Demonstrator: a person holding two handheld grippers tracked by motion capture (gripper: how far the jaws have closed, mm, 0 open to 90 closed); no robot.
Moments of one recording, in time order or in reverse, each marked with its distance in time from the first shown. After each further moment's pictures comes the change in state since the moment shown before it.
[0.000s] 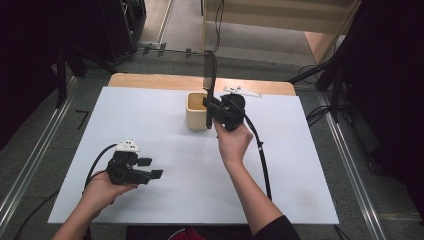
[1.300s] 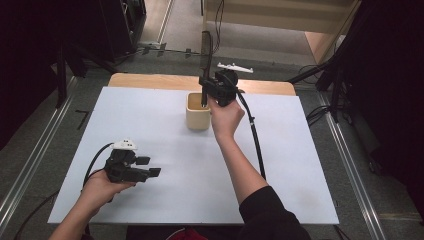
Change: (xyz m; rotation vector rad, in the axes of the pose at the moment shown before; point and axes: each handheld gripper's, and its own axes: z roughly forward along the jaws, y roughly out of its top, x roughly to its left) left arm 0.009 -0.001 -0.001 -0.017 -0.020 -0.018; right arm -0.008 0.048 0.049 -0.014 -0.025 0.032
